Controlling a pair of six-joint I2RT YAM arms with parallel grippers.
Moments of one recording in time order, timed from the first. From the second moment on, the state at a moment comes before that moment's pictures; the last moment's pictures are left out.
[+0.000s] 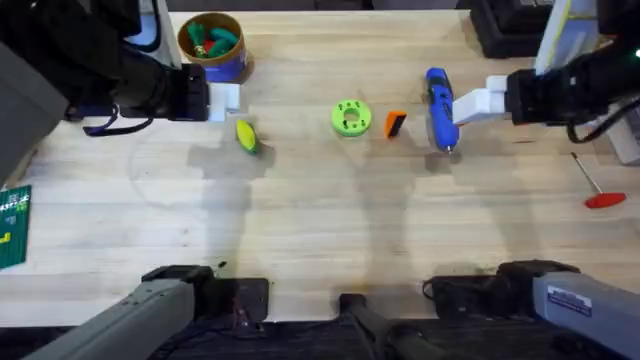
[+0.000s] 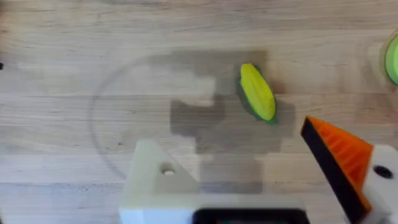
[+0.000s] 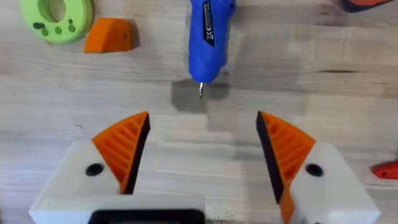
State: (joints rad) left arm 0.00 1.20 1.07 -0.95 -0.01 -0.01; right arm 0.00 1.24 1.15 -1.14 -0.06 0.00
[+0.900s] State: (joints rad) left arm -0.10 1.62 1.19 -1.01 0.00 -0.51; right arm 0.00 1.25 1.15 -1.13 -0.06 0.00
